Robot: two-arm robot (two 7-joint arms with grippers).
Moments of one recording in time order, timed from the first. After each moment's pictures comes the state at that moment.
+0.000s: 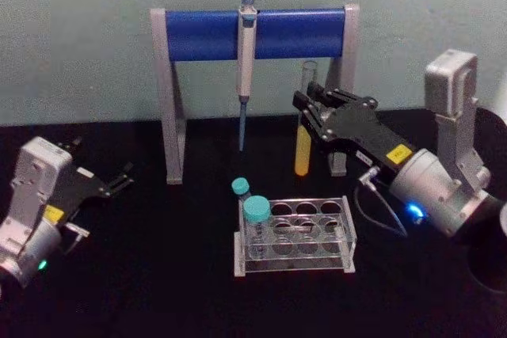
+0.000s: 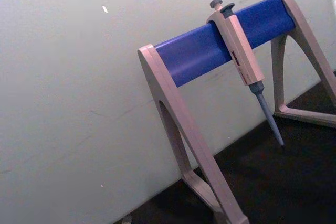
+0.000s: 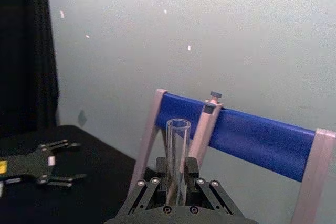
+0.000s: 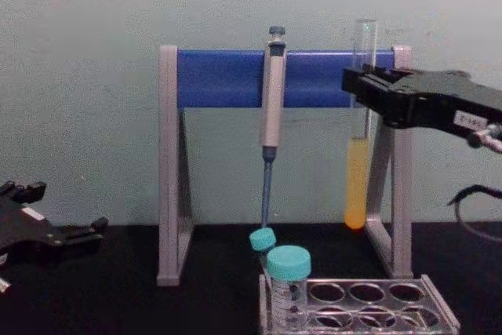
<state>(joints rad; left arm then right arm) -0.20 0.60 0.45 -1.41 -0.25 -0.12 0.03 0.22 0.35 -0.32 -1.65 0.35 0.00 0.37</state>
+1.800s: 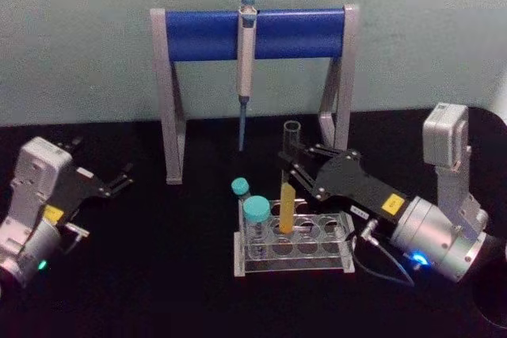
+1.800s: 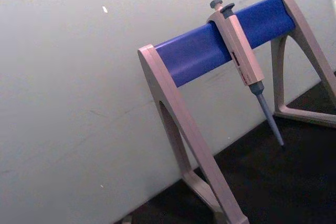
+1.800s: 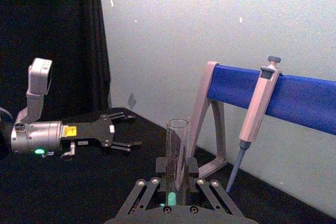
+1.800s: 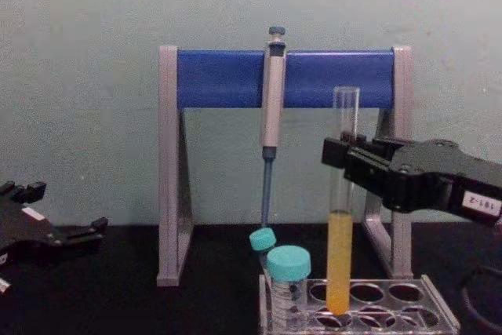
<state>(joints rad) -0.20 0.60 0.45 -1.41 -0.25 -0.12 0.03 0.16 0.46 -0.41 -1.64 0.49 -0.06 0.50</state>
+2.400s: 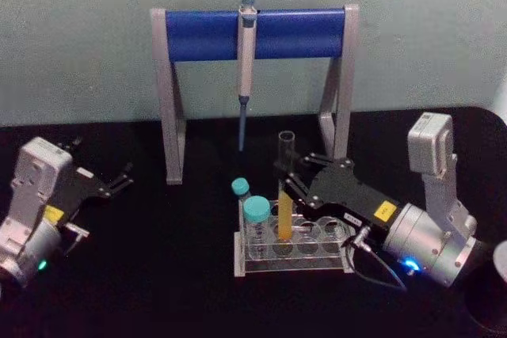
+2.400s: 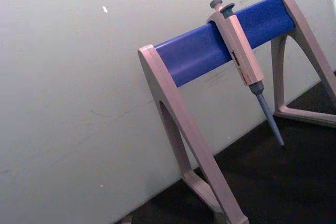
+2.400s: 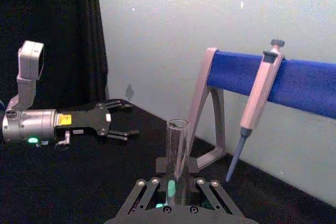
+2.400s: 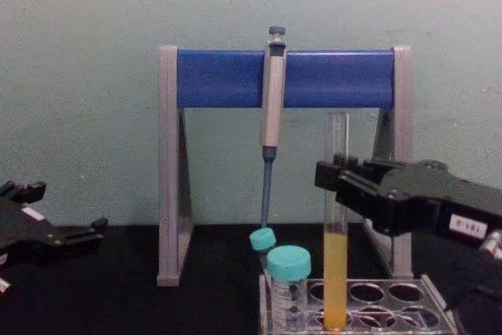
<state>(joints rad) -0.20 0.60 0.45 -1.41 -0.25 -0.12 0.03 0.18 0.45 -0.42 -1.59 0.46 -0.07 0.50</state>
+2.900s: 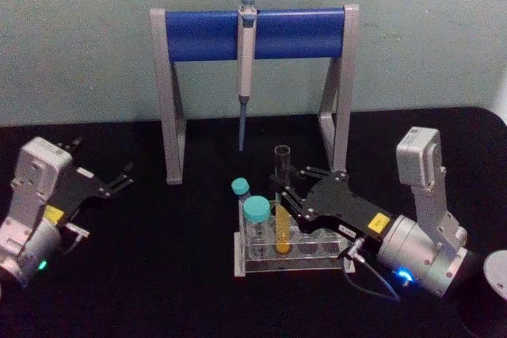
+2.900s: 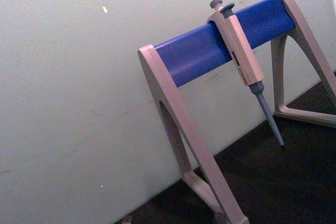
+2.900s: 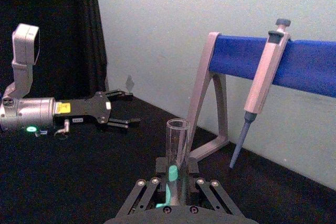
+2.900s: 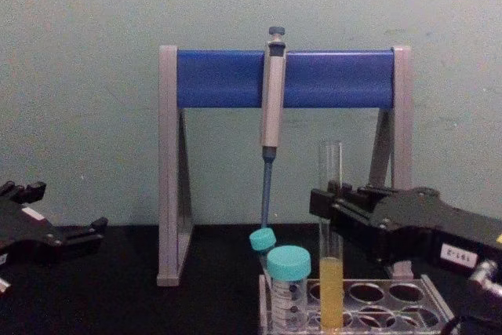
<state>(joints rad) -0.20 0.60 0.45 -1.41 -0.25 -0.12 0.03 0.17 0.43 -0.43 -1.55 0.44 -0.08 0.50</state>
